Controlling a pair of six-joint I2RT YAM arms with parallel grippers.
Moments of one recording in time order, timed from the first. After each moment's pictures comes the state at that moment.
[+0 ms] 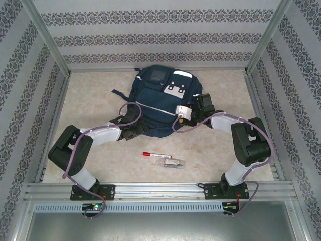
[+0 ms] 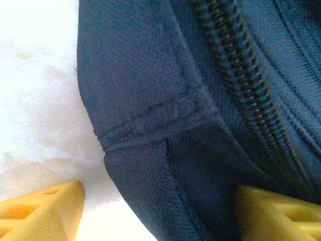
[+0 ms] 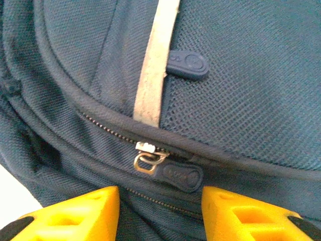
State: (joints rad) left arm -0.54 1.63 0.82 -0.23 -0.04 -0.96; right arm 0.26 1.69 0.87 -0.03 -0.47 -1.05
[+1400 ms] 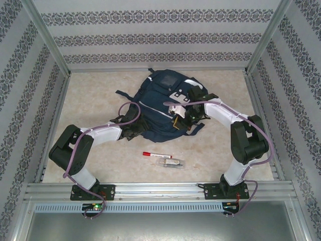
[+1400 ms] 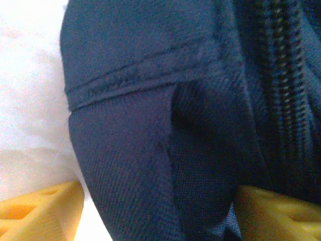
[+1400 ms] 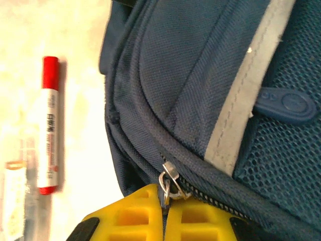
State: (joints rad) left arm -0.54 1.65 0.83 -0.22 -0.01 -1.07; right arm 0.36 1.74 1.22 -0.80 -0.66 -0.79
